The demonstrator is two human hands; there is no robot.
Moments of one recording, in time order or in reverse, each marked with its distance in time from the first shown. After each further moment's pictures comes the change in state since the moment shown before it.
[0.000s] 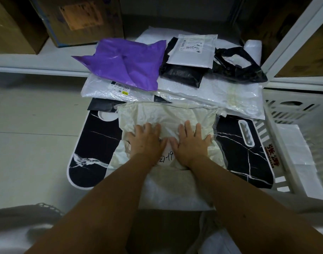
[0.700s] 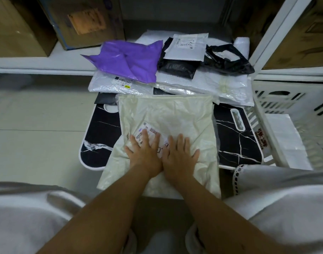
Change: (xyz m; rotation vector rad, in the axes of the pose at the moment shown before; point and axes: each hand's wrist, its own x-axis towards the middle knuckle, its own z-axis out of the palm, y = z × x) left_hand -0.094 -0.001 -0.006 -0.085 -0.317 -0.049; right_hand -0.104 -0.046 0.031 0.242 0.125 0.115
